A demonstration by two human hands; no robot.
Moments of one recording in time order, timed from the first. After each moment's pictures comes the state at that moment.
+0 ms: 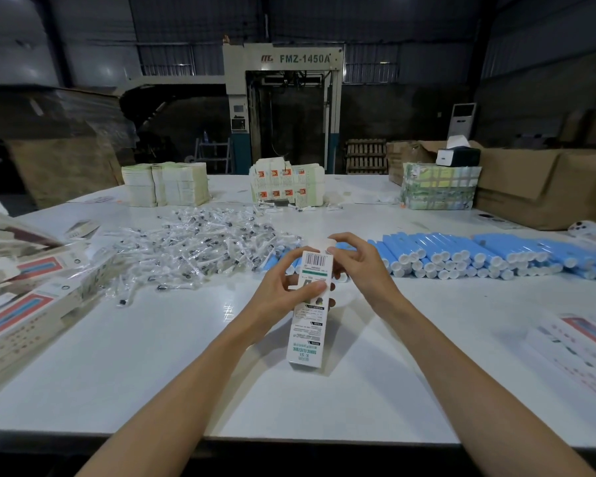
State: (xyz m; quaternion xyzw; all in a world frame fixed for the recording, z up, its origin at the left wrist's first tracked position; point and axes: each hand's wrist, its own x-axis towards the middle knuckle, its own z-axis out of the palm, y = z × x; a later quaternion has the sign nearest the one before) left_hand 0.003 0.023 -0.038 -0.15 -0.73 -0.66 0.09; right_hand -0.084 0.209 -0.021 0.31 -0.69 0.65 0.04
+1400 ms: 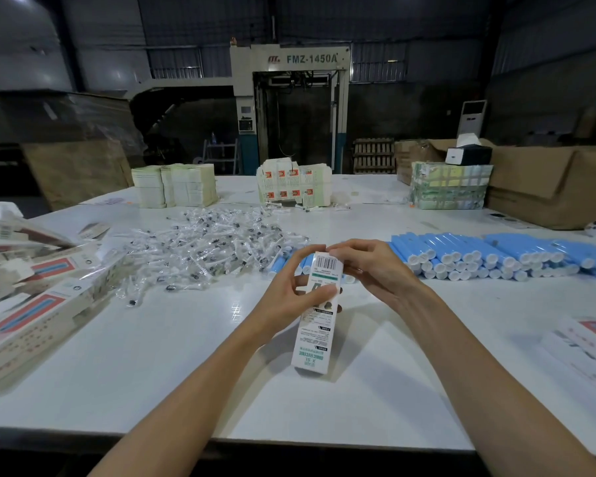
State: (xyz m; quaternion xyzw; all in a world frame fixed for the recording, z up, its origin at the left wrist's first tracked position) left_hand 0.008 0.025 -0.038 -0.16 -0.75 -0.63 0.11; right_hand -0.079 0.214 0.003 0.26 -0.61 0.74 -0.12
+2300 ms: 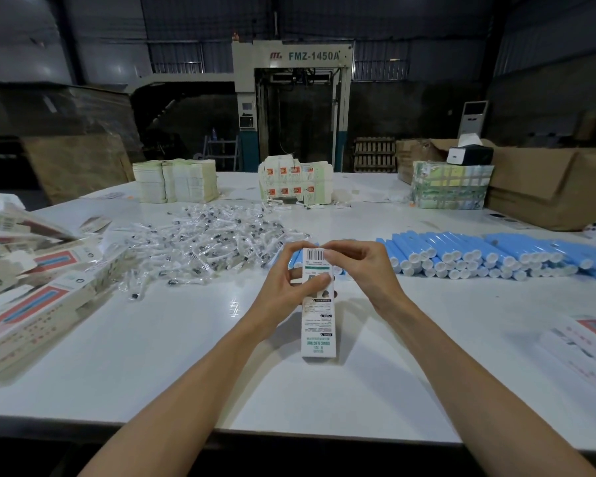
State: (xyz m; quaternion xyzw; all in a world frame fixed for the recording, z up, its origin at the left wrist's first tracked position) left_hand -0.004 0.017 -0.047 -0.17 -0.70 -0.68 0.15; right_hand -0.065 0.197 -0.014 0.31 -0.65 0.69 0.06
